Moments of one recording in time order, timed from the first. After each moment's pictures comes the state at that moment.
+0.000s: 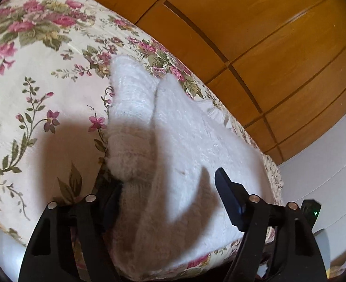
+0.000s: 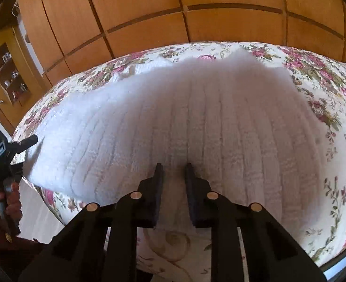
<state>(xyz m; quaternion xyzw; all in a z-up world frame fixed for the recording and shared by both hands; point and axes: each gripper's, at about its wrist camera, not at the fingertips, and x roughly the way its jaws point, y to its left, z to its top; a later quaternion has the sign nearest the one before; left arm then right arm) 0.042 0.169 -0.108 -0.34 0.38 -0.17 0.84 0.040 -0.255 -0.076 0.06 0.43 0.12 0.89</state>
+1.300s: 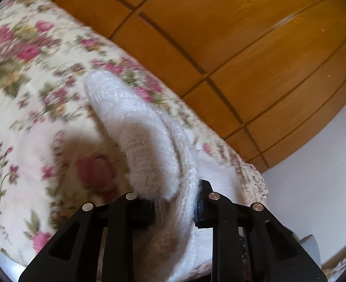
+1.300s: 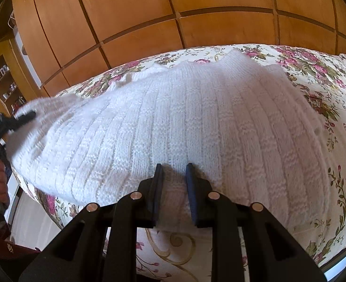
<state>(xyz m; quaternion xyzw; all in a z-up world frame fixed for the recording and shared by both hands) 0.066 0.148 -0.040 -0.35 0.34 -0.21 0.84 0.036 -0.260 -0.081 0.10 0.41 0.11 0.90</state>
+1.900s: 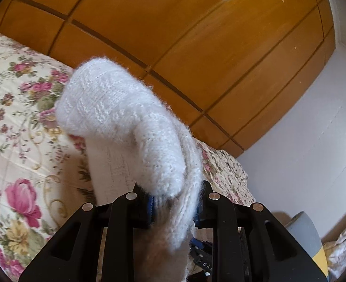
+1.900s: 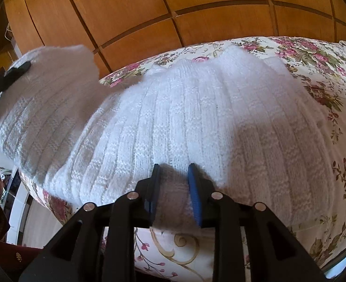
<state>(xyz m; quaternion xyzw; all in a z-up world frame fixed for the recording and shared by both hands) 0.084 0.065 0.025 -0.30 0.32 -0.31 0.84 0.037 -0.267 -0.081 0.13 0.42 0.13 0.89</state>
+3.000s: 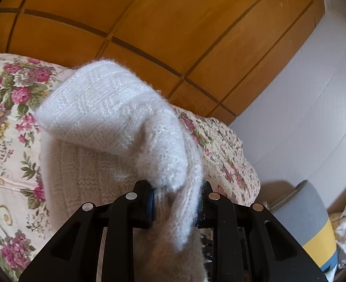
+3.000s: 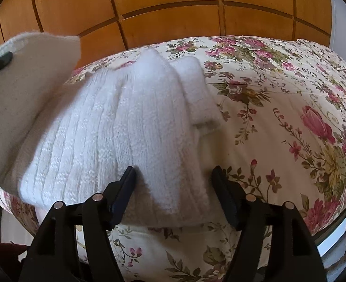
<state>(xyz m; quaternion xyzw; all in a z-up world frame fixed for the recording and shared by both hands) 0.121 -0.040 0.006 -0.22 0.37 -0.38 0.82 0.027 -0.341 -0.082 0.10 0.43 -0.01 0.90</state>
